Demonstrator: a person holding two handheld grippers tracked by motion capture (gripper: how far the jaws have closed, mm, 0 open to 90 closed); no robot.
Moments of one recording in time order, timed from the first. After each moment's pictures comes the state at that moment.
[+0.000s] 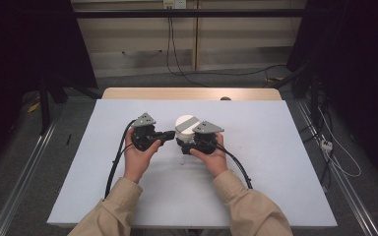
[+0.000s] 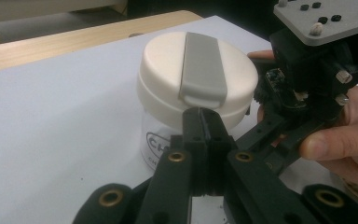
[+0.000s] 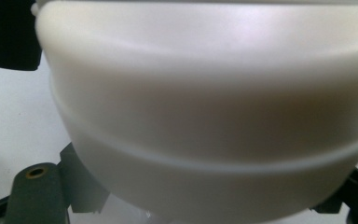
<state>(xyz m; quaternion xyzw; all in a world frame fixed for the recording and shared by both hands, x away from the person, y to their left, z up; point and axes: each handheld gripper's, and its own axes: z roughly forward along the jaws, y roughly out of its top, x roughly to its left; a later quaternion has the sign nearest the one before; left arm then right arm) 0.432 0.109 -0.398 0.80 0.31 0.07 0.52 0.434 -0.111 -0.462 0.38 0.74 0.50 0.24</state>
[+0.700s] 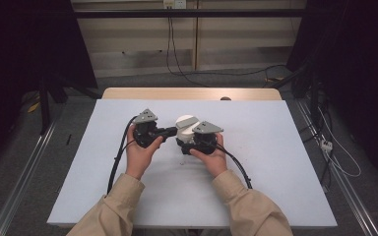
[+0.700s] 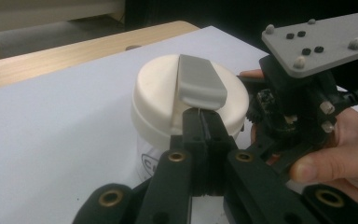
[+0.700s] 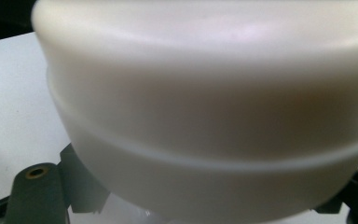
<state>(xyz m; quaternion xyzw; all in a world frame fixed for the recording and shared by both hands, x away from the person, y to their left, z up) 0.436 0.101 -0.385 0.79 0.29 0.08 0.53 0.434 -0.110 -0.462 0.38 0.75 0.49 0.24</state>
